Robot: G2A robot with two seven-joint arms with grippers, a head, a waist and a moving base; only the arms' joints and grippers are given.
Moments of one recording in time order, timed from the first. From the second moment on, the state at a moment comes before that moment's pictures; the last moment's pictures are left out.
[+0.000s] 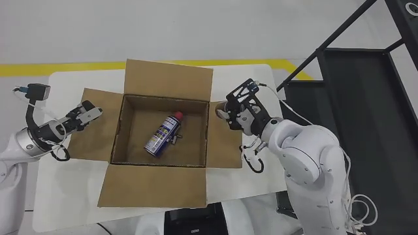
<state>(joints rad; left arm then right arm) 1.45 -0.95 -1.77 -1.70 -0.23 -0.45 -1.06 -1.49 -1.44 1.44 -2.32 -1.19 -0.28 1.16</state>
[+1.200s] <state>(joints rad) 1.45 -0.95 -1.77 -1.70 -0.23 -0.45 -1.06 -1.40 -1.39 1.62 -1.66 -1.49 -0.17 0.87</state>
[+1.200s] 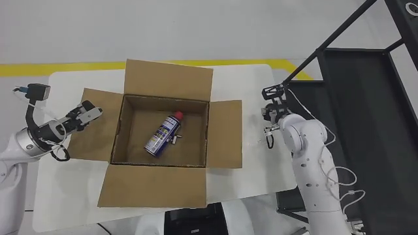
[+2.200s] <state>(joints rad) 1.45 -0.95 -1.77 -1.70 -0.23 -0.45 -1.06 -1.10 -1.38 1.56 -1.15 -1.33 -0.08 0.73</state>
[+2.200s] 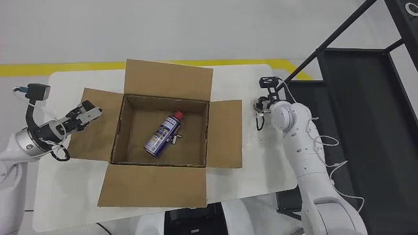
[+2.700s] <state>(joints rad) 1.45 -0.95 -1.77 -1.70 -0.23 -0.45 -1.06 -1.15 -1.36 1.59 -1.27 -1.27 -0.08 0.76</state>
